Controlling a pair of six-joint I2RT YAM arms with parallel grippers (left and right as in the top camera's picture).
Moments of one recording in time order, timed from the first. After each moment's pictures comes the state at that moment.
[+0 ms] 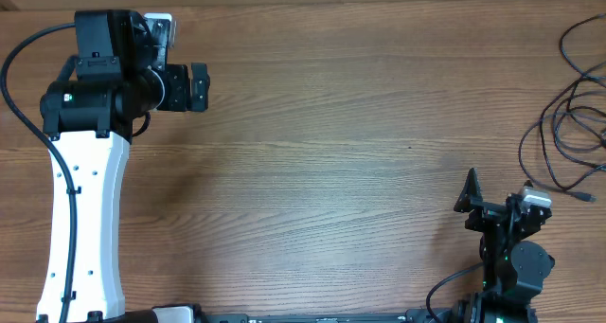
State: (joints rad) left arm 0.03 1.50 1.64 -1.04 0.16 0.06; right arm -0.27 0.12 0.02 -0.03 -0.06 0.07
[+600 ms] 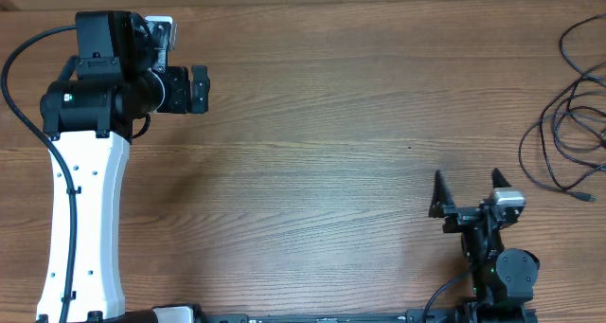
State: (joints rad) left arm 0.03 1.50 1.64 -1.05 0.16 0.05; right arm 0.00 0.01 0.02 -0.03 -0.06 0.07
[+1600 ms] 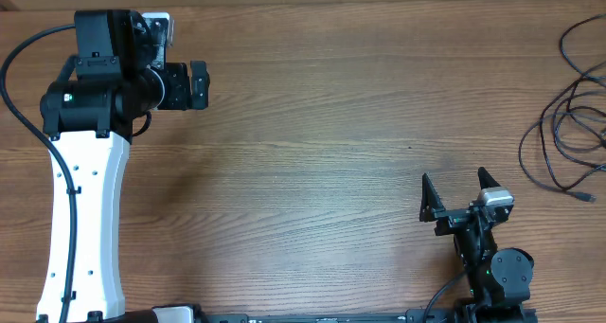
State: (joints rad) left arm 0.03 1.50 1.64 -1.03 0.16 0.01; right arm 0.07 0.01 0.02 -0.03 -0.06 0.07
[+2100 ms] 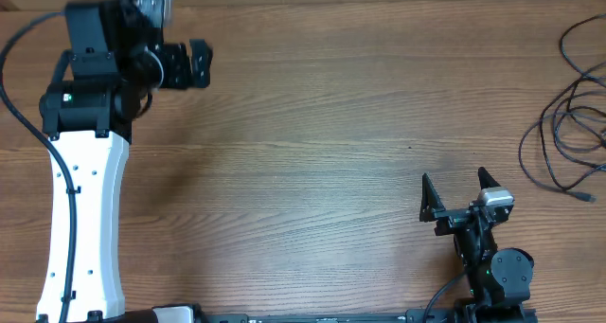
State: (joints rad) left arm 0.03 1.50 1.64 -0.75 0.29 0.05; right arm 0.07 0.01 0.02 -0.03 -0.06 0.07
